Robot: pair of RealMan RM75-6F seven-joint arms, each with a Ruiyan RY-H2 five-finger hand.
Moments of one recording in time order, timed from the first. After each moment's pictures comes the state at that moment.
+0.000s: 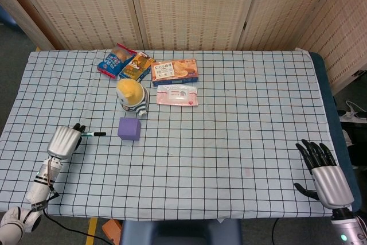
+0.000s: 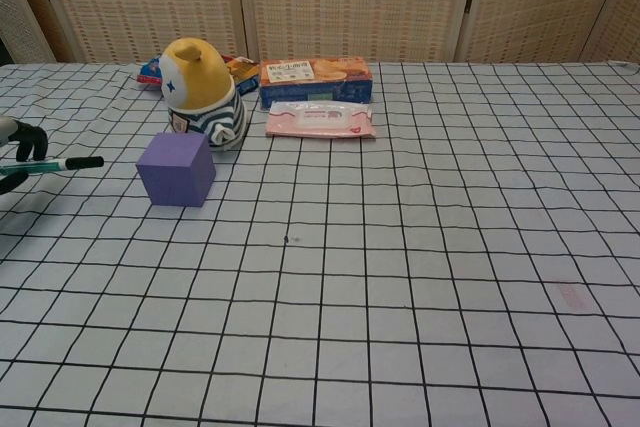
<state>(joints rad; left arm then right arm) -0.49 -1.72 -0.06 -0.53 1.57 1.24 0.05 0.04 -1.10 -0.02 -1.69 -1.61 1.48 -0.13</state>
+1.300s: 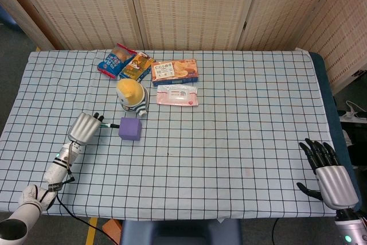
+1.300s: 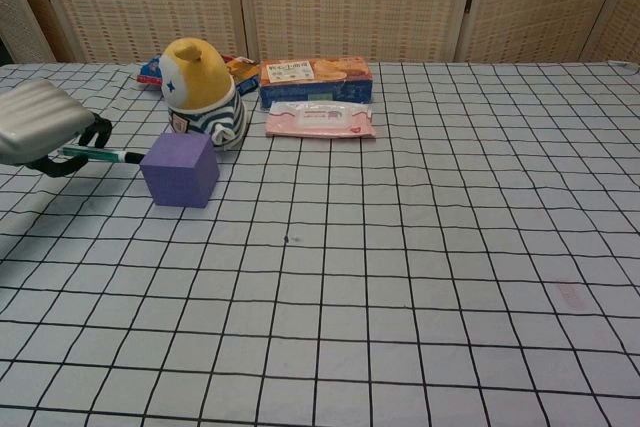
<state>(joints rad) -0.65 -1.80 -0.02 -0.42 1.57 1.13 0.12 0.04 -1.08 -0.02 -1.70 -1.63 1.51 -0.09</state>
